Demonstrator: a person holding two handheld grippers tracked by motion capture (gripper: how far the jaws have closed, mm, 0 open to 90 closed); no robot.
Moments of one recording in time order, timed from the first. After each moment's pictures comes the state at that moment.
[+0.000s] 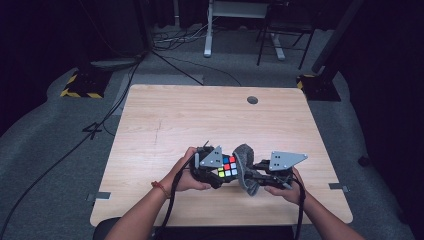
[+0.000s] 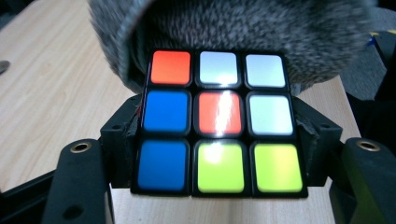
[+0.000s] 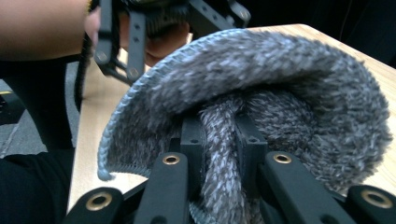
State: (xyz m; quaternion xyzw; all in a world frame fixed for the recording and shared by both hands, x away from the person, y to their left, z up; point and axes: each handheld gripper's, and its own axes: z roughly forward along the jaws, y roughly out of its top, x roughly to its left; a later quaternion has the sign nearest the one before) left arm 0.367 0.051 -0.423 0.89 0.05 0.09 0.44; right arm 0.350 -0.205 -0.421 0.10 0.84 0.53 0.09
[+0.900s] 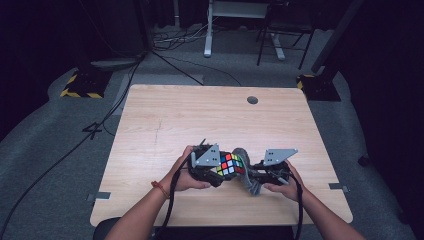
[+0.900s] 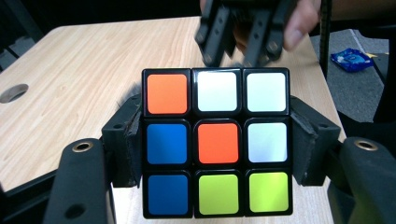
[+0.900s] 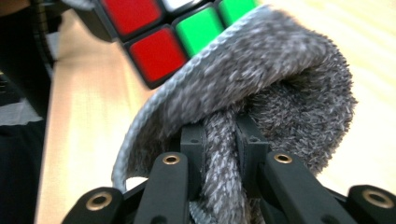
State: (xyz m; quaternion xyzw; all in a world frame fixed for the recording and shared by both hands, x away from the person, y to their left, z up) left arm 0.363 0.058 -0.411 0.87 0.05 0.11 0.48; right arm 0.373 -0.208 -0.448 0.15 0.87 0.47 0.06
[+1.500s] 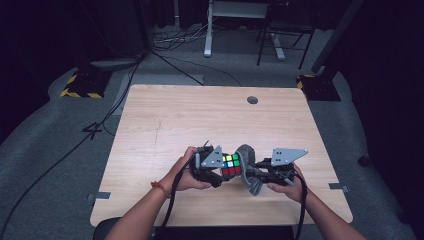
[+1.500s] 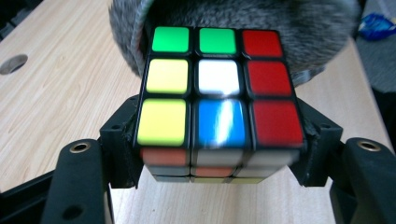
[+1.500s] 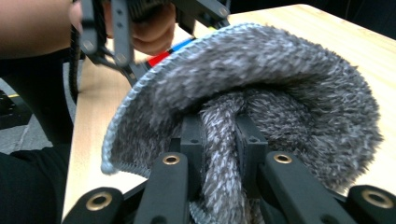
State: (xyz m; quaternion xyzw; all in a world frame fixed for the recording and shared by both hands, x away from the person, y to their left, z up) left arm 0.368 0.050 -0.425 0.90 0.06 0.12 0.42; right arm 0.364 -0.215 -0.429 0.13 0.84 0.52 0.07
